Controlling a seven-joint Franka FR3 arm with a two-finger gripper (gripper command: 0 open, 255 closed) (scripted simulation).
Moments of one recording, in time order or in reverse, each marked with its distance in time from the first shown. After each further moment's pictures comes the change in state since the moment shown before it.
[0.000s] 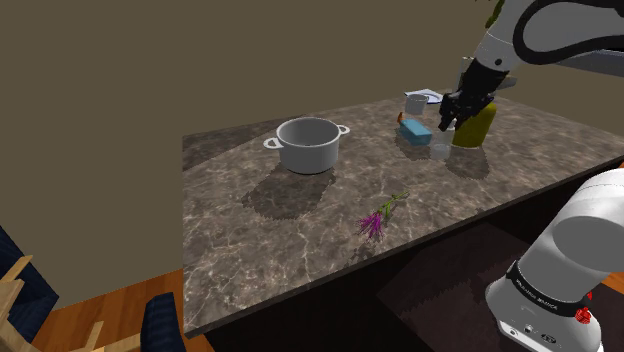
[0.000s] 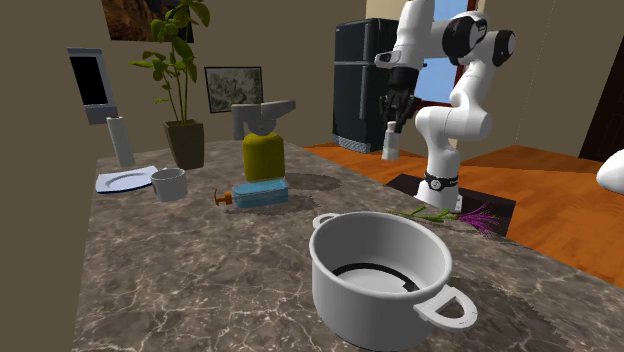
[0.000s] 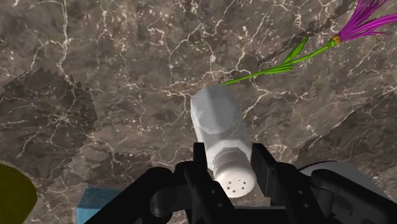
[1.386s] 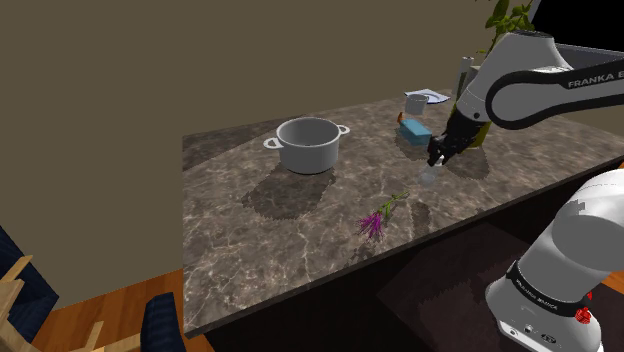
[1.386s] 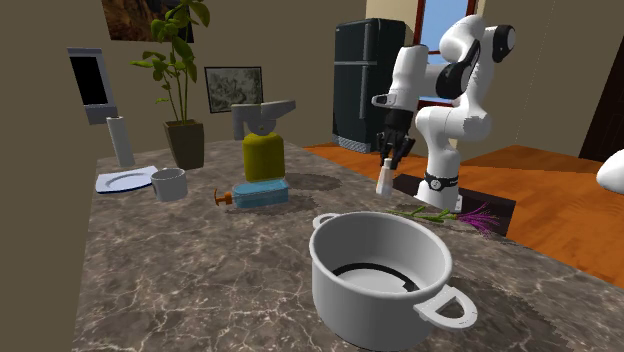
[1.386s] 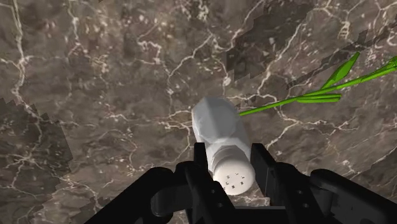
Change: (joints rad) arm -0.018 0.067 -0.035 -0.254 -0.032 0.320 -0.007
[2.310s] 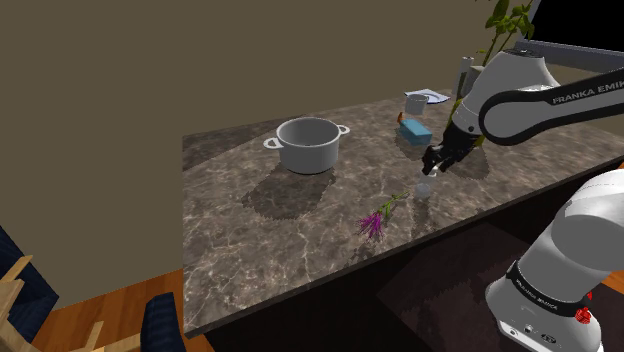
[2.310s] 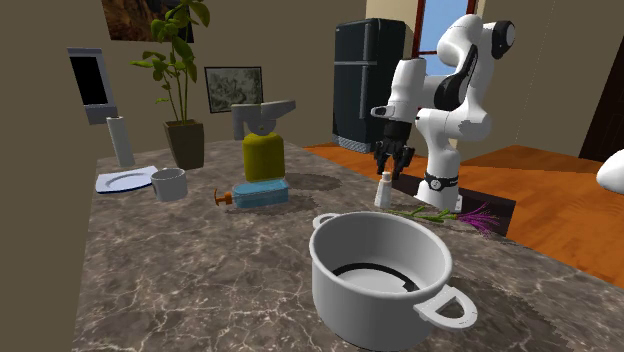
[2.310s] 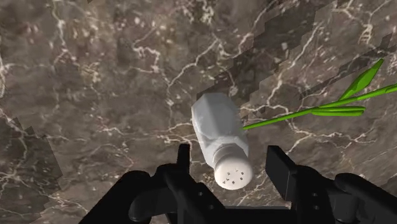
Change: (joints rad) arm -0.005 0.061 -0.013 -0.059 -0.011 0.120 -0.004
